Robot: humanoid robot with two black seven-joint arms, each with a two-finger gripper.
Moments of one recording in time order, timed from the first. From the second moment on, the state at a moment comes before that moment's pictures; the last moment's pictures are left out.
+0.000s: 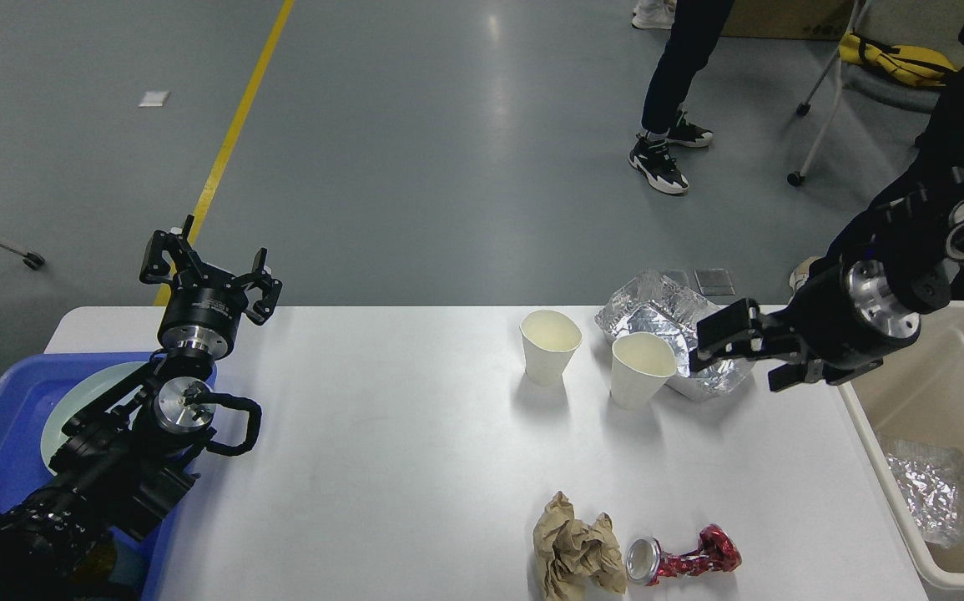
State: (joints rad) left arm -0.69 0.15 -0.83 -0.45 -0.21 -0.34 -0.44; right arm 2.00 -0.68 -1.00 1.58 -0.33 0.52 -0.07
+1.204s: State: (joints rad) left arm -0.69 0.15 -0.83 -0.45 -0.21 -0.34 -0.44; right arm 1.43 -0.40 -0.90 1.18 0.18 -0.13 -0.08
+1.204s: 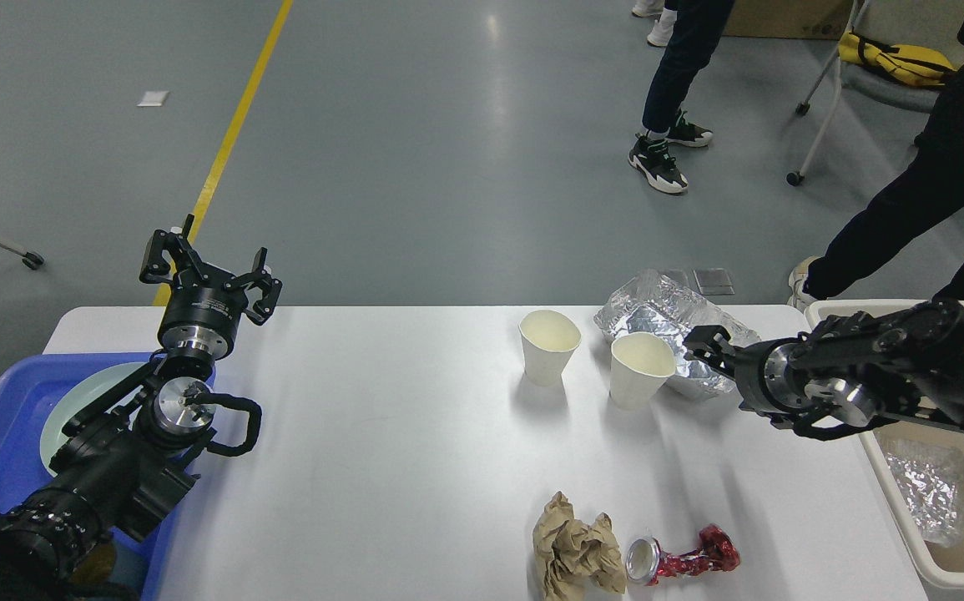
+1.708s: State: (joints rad) left arm -0.69 0.15 -0.83 -0.45 -0.21 -0.34 -0.44; right arm 1.34 -0.28 -0.88 1.06 0.21 -0.19 -0.08
